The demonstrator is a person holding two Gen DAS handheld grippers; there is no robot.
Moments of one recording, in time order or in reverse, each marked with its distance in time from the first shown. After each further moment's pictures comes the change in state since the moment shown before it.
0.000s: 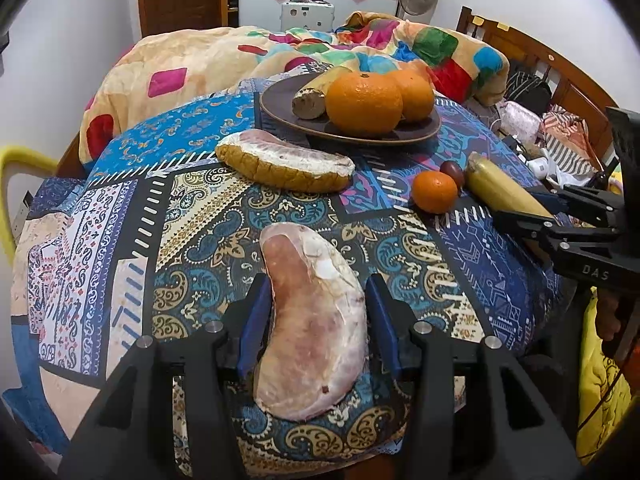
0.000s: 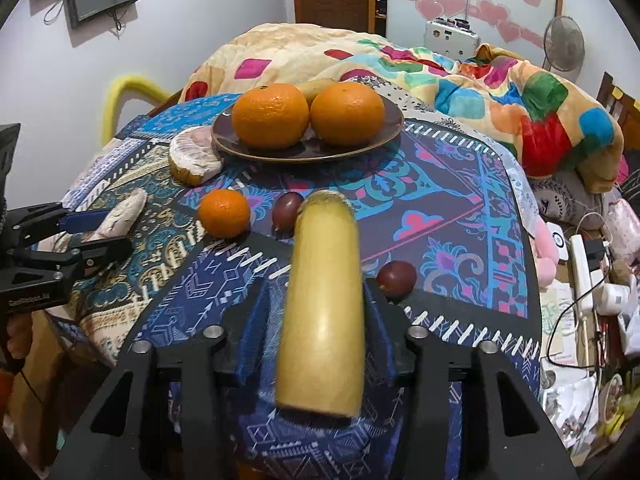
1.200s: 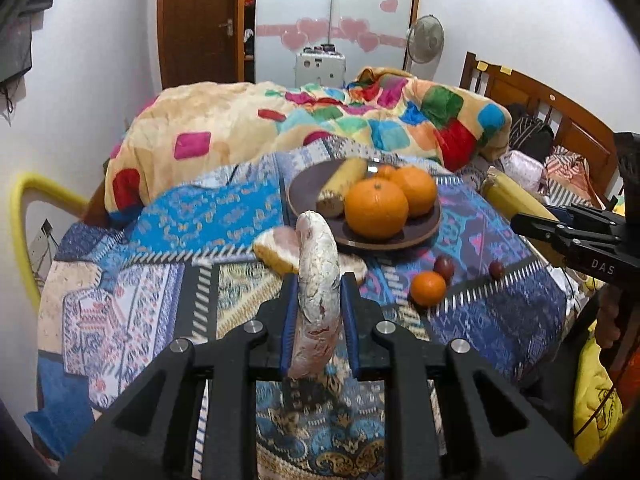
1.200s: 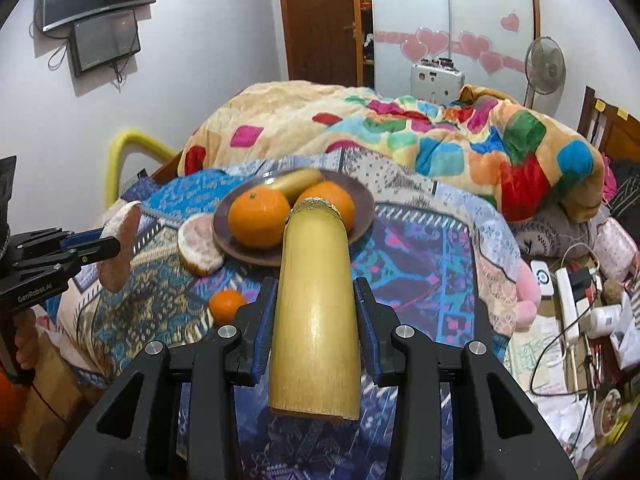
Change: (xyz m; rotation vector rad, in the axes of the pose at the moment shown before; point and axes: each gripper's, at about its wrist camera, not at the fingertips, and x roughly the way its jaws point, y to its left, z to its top) left arm -0.057 0.009 0.047 -0.009 -0.184 0.042; right arm -0.048 -0.016 0.043 0.044 -0.184 0.008
